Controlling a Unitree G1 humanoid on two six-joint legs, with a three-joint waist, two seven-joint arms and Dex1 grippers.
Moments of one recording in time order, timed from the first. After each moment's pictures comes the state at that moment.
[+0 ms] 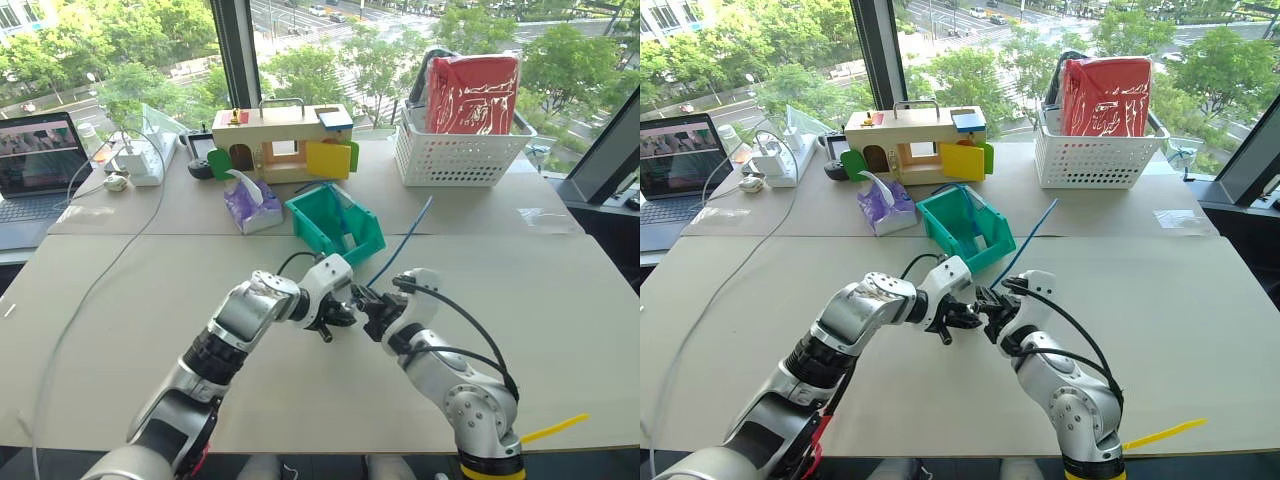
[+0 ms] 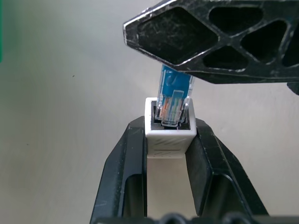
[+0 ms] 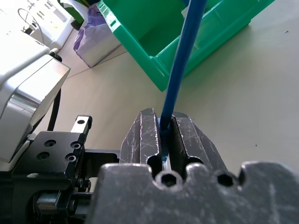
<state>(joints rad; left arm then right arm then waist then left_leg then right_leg) -0.75 0.27 -0.39 -0.01 -0.18 1.10 -0.81 -0.15 -0.05 0.04 -0.49 0.77 0.79 -0.17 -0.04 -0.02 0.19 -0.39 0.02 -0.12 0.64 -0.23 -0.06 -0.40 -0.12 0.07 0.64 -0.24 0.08</state>
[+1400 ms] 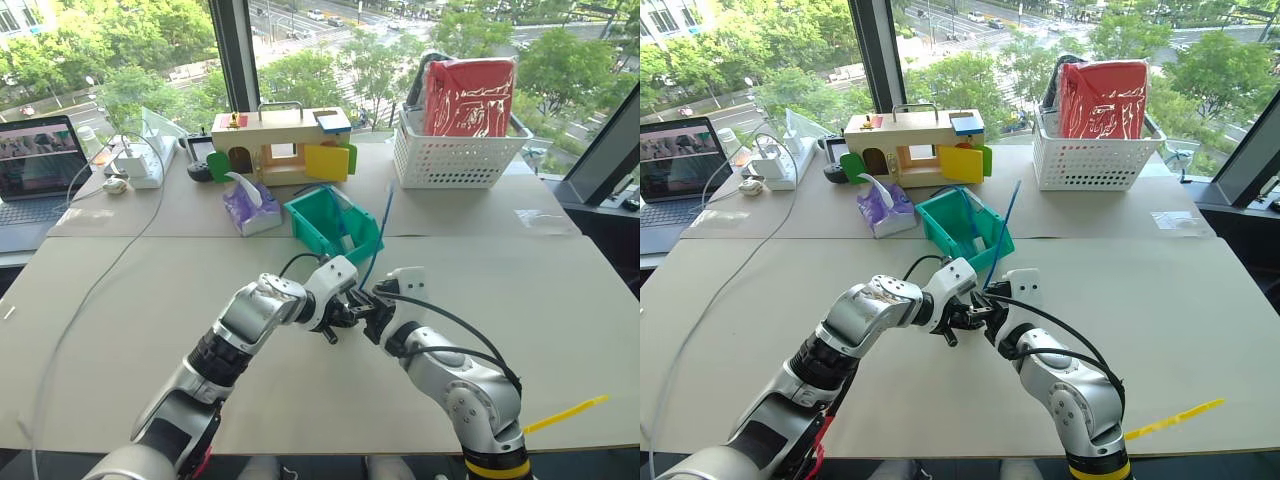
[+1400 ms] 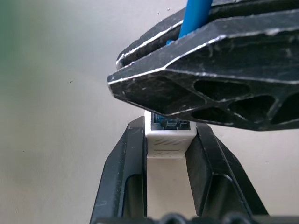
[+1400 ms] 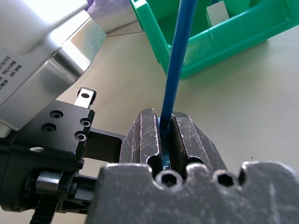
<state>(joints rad) -0.75 0.26 -0.41 -0.04 -0.20 1.14 -0.72 -0.19 -0.12 0.11 -0.49 0.57 0.87 -0.04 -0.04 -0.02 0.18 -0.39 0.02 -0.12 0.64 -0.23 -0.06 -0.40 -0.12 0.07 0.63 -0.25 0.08</state>
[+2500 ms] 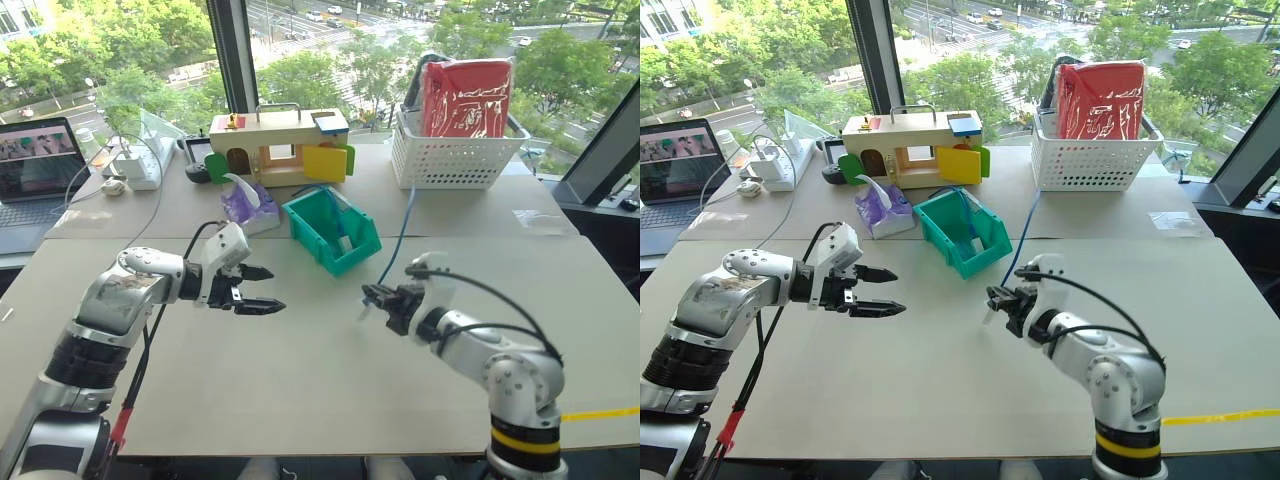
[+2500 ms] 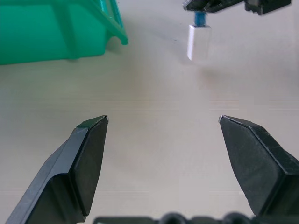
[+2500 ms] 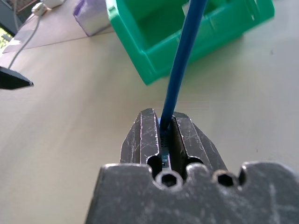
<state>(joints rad) -0.56 0.76 -0.11 -0.07 -0.41 0.71 -1.18 -0.45 -0.31 -0.18 -0.46 0.80 1.19 0.09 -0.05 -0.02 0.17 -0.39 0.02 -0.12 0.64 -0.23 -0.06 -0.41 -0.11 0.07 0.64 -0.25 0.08</state>
